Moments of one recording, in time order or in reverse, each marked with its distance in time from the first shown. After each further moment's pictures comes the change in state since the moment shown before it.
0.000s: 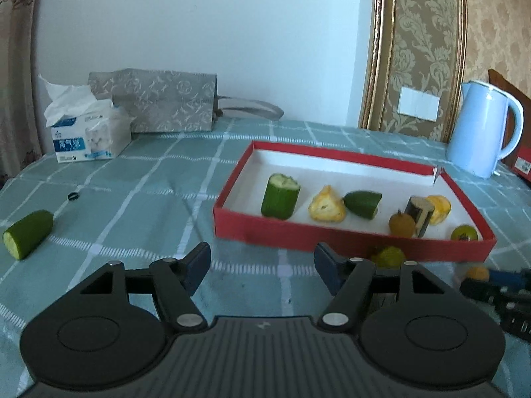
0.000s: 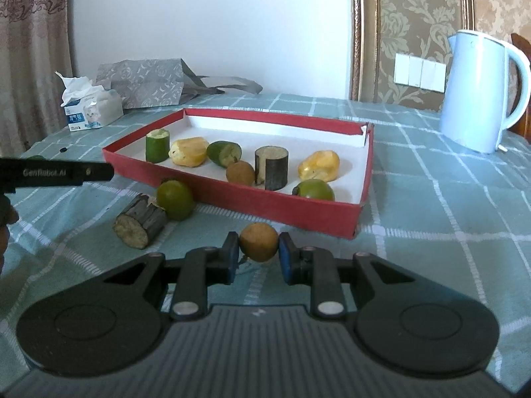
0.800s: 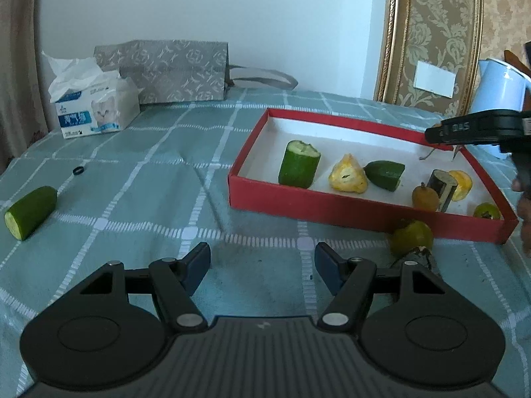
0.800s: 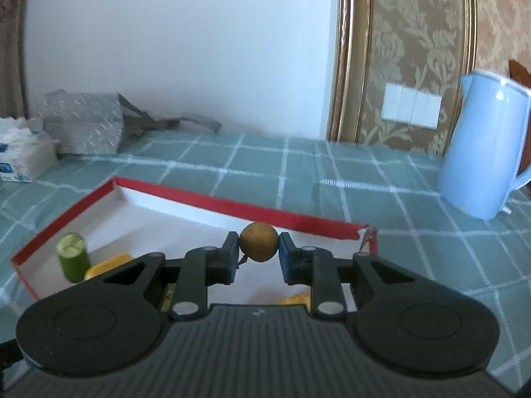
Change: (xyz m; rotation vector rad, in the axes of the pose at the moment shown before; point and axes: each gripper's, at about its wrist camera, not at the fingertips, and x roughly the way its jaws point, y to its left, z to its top) left arm 0.017 0.007 -0.005 -0.010 0.104 0.043; right arm 0.120 -0.014 0.118 0.017 -0.003 -0.141
